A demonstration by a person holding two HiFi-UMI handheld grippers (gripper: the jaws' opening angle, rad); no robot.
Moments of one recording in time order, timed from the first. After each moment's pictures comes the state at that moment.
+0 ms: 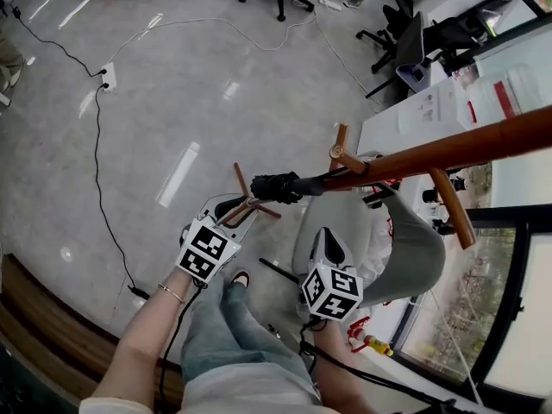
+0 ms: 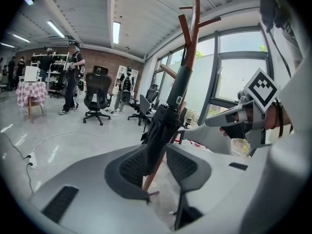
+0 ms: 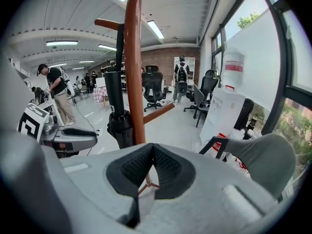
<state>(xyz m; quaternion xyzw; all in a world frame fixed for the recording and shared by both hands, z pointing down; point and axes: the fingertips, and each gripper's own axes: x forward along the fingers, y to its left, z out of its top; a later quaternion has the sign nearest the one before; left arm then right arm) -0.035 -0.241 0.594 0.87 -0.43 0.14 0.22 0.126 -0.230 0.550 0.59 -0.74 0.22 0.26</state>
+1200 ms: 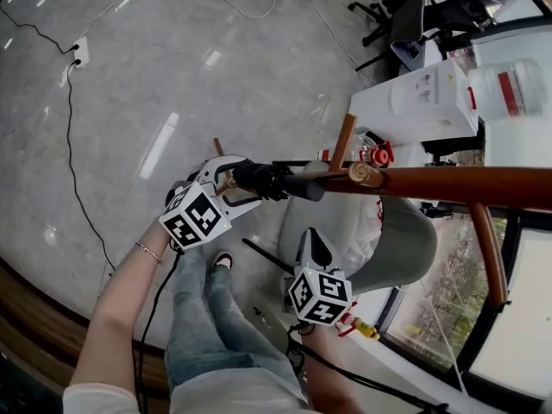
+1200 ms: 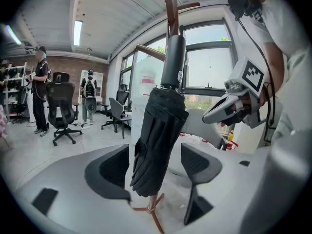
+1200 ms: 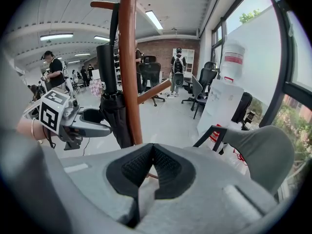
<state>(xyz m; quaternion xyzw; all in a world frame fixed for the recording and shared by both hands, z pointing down) 0.008 -0.287 0.624 0.94 -0.27 0.18 0.10 0.140 -0.219 0.593 0.59 -0.71 0.24 0.30</state>
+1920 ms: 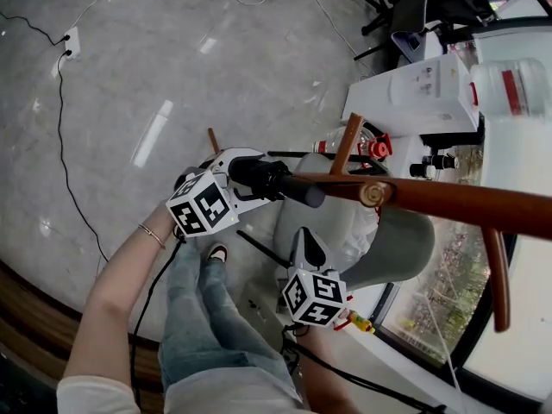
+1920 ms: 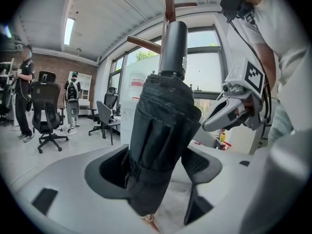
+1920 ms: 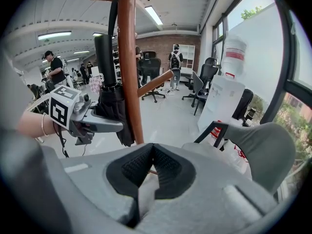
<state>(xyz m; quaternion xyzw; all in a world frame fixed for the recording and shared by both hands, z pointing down) 0.045 -0.300 0.624 0.96 -0.21 0.15 0.08 0.138 -0.215 0.606 0.58 -0.71 0.26 0.31</state>
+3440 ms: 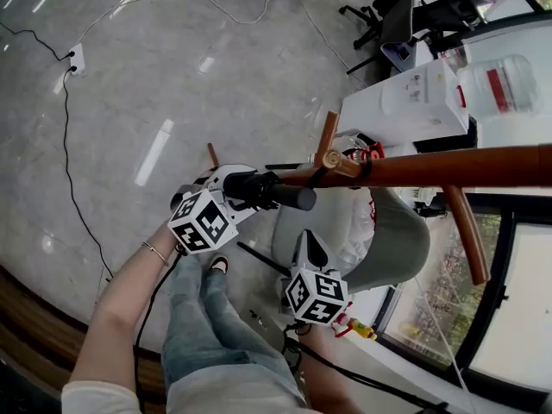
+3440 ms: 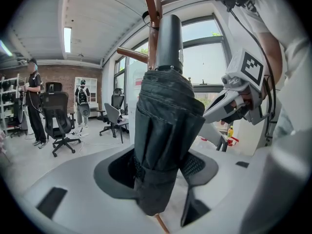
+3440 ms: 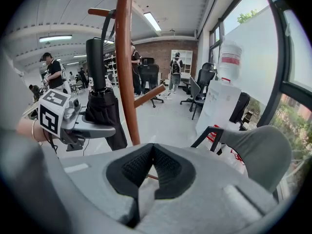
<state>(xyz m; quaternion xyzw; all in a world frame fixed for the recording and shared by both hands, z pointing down) 0.036 -0.285 0.607 0.95 -0.26 0.19 0.06 0.148 -0.217 0.583 0.59 -0.71 0.24 0.29</state>
